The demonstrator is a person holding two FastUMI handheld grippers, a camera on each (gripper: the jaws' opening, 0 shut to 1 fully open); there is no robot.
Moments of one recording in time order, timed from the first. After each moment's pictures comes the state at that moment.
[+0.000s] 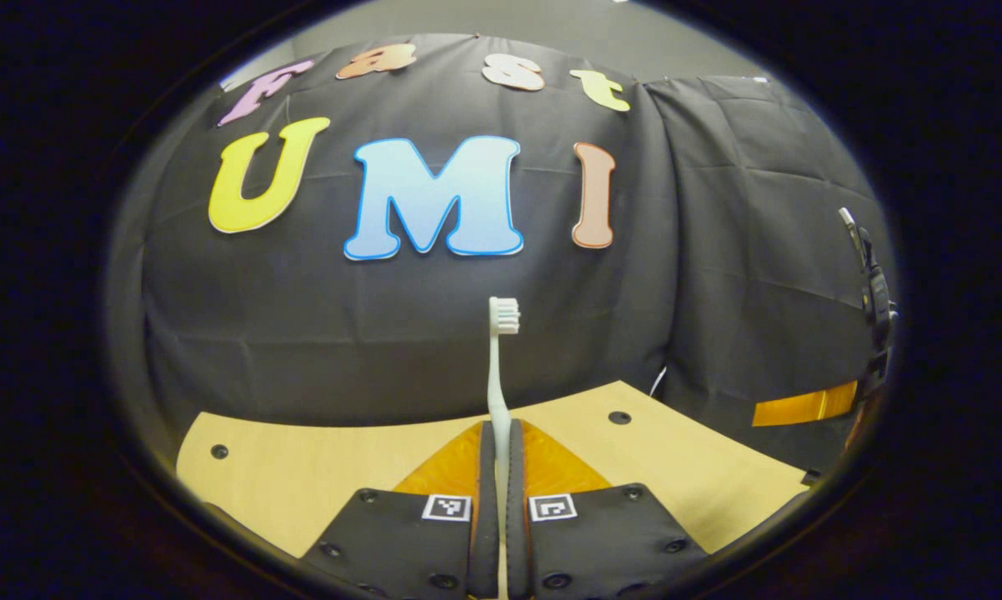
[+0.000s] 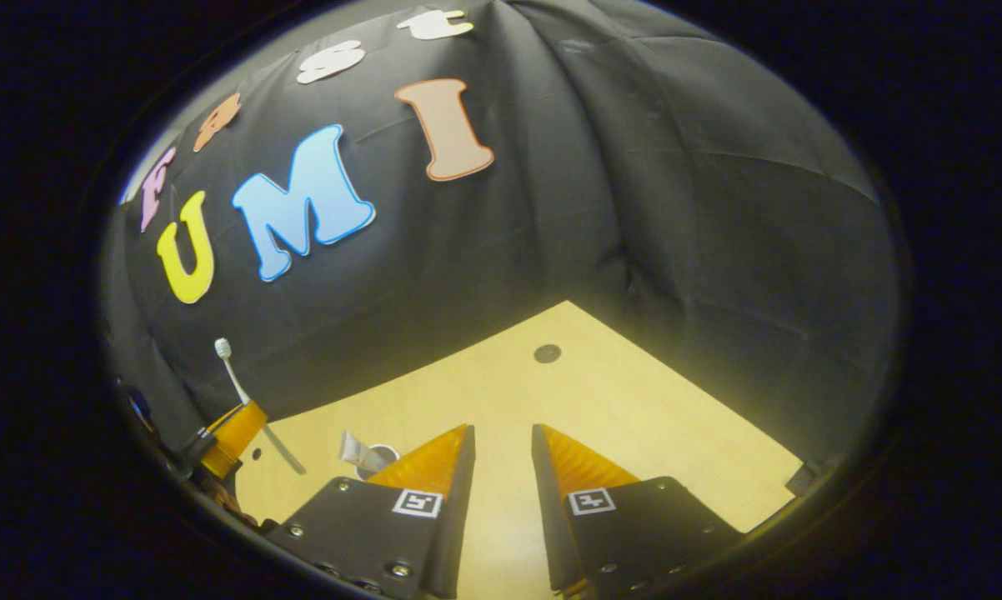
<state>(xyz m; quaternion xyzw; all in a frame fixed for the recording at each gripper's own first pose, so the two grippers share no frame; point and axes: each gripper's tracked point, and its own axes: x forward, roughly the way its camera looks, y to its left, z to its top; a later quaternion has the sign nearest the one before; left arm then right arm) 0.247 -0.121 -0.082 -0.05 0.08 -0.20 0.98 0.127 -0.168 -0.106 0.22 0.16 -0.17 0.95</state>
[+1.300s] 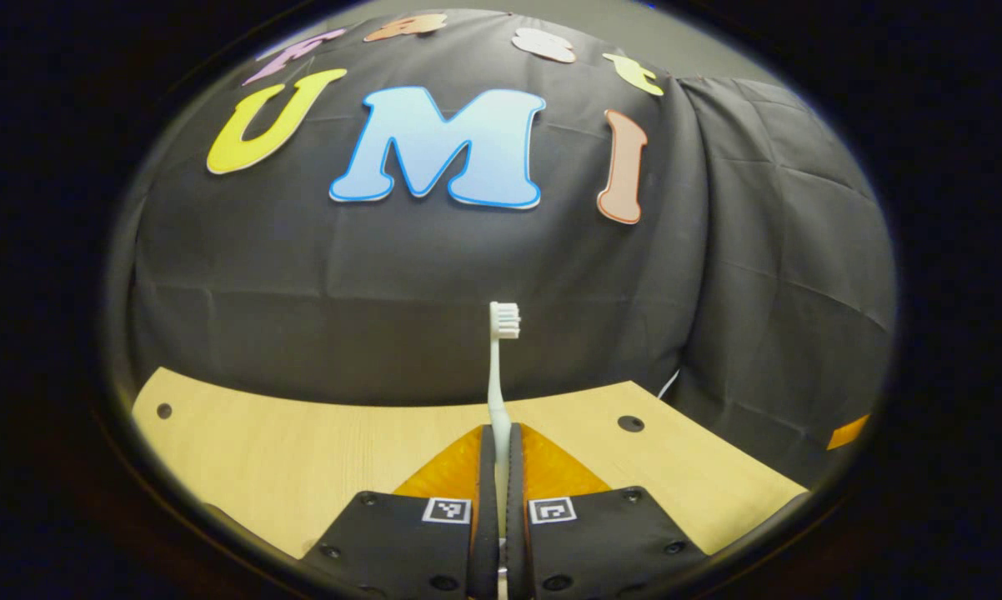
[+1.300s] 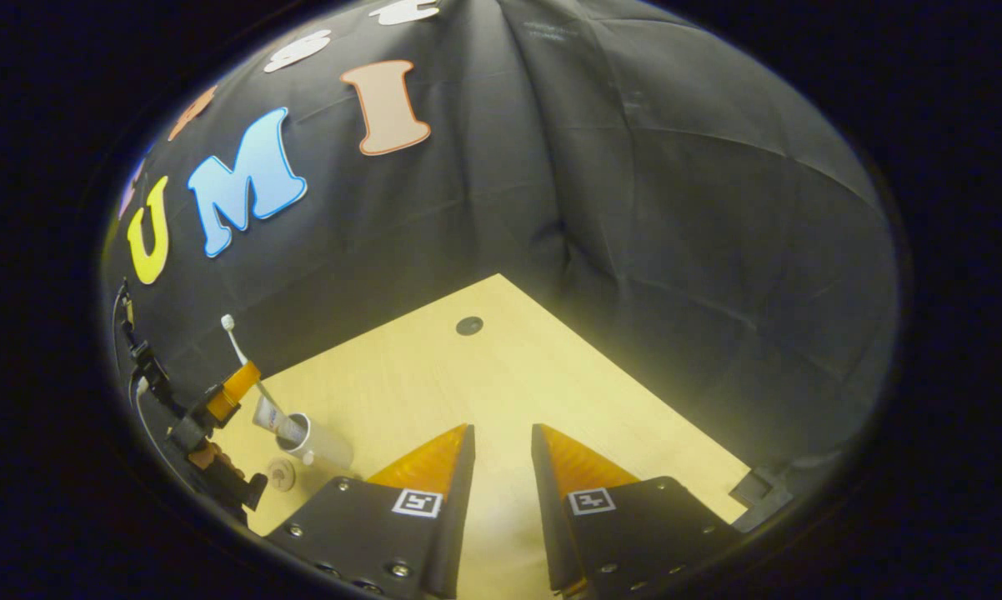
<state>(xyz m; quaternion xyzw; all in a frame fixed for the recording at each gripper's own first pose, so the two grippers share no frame) 0.325 -0.157 -0.163 -0.09 0.11 -0.18 0.97 0.081 -0.227 -0.161 0.21 0.23 -0.22 0.93</state>
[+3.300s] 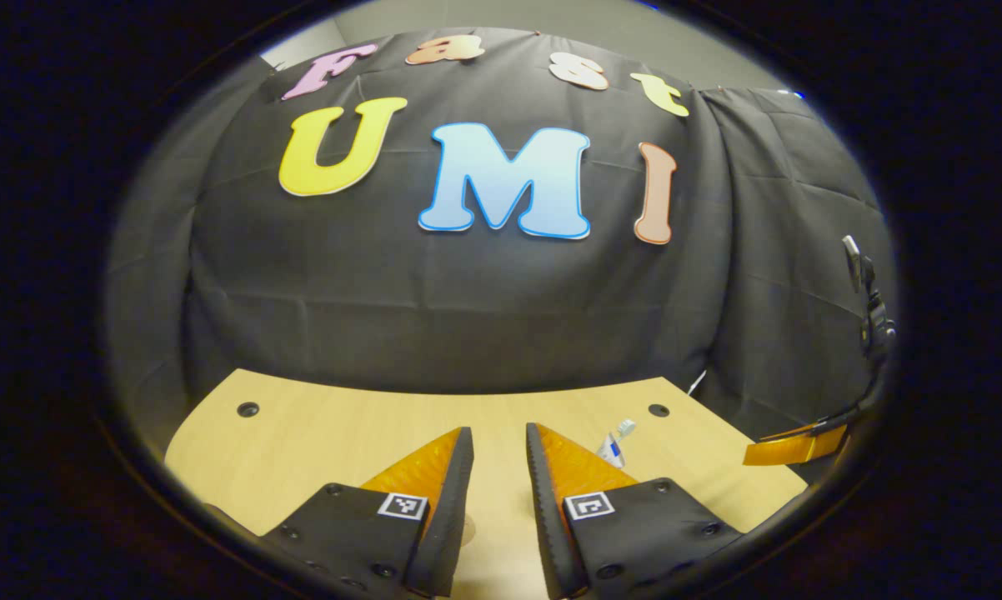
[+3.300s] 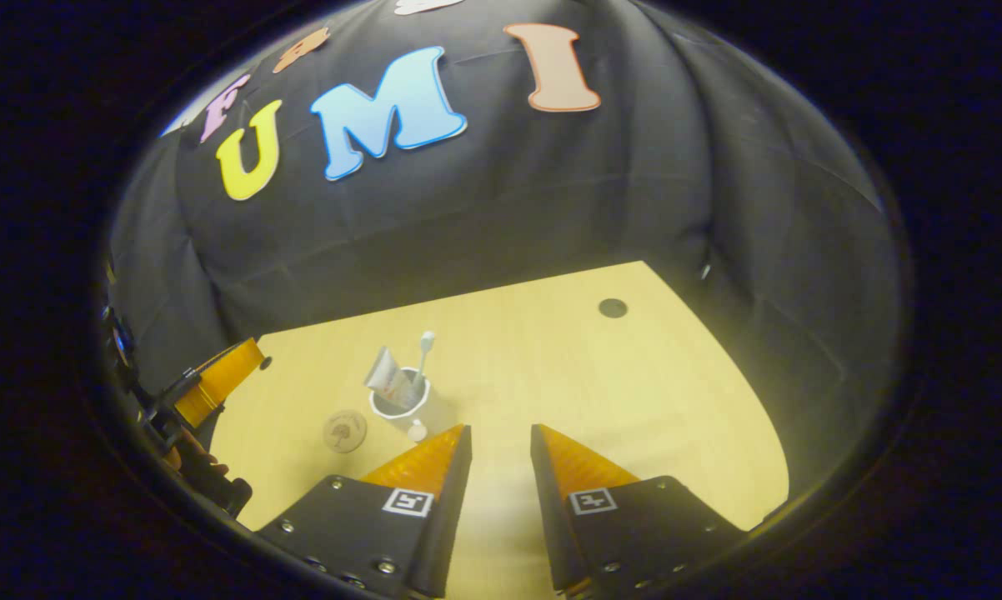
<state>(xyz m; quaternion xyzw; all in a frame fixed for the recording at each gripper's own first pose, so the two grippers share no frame) 0.203 -0.030 -0.120 -0.08 0.11 -0.09 0.99 0.159 -0.078 -0.155 0.13 0.27 -0.02 0.95</state>
